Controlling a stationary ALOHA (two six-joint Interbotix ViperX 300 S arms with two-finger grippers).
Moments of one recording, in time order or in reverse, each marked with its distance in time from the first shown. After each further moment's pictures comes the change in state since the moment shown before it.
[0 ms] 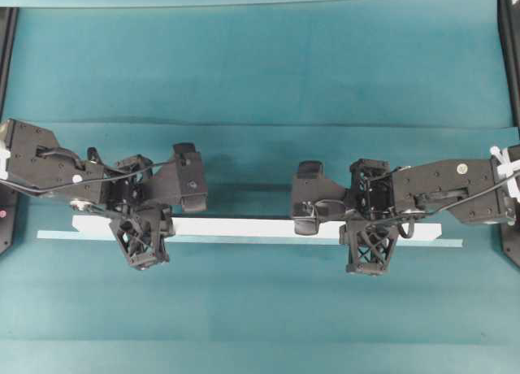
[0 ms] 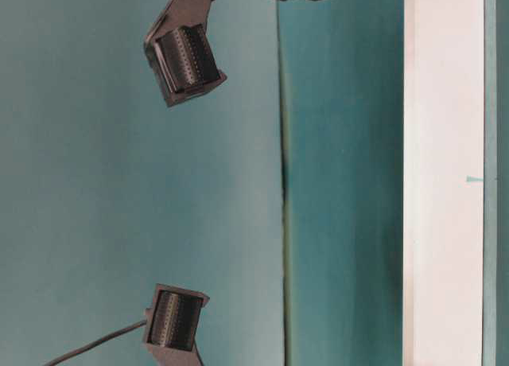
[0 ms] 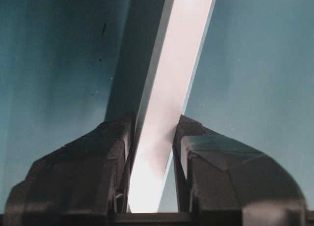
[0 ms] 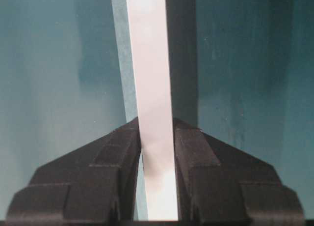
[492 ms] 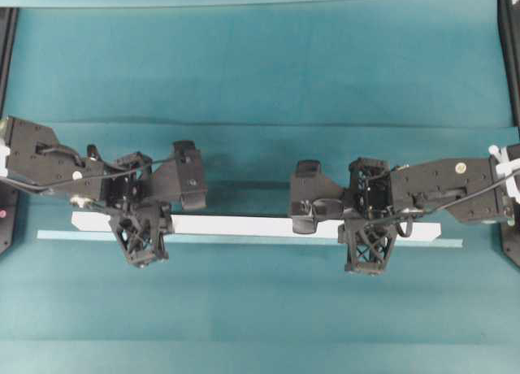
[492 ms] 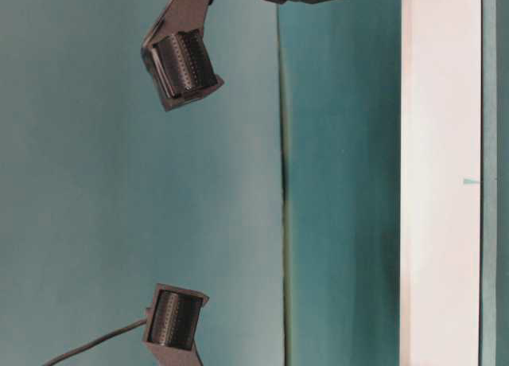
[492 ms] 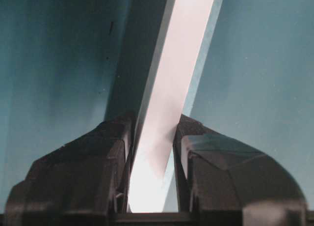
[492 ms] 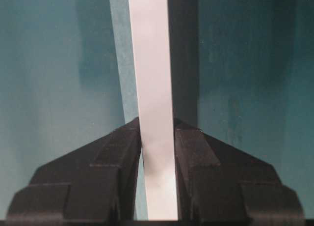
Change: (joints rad) left arm 0.009 -0.003 -0.003 -0.002 0.020 0.009; right arm -0.002 0.002 -0.017 -0.002 0.015 0.000
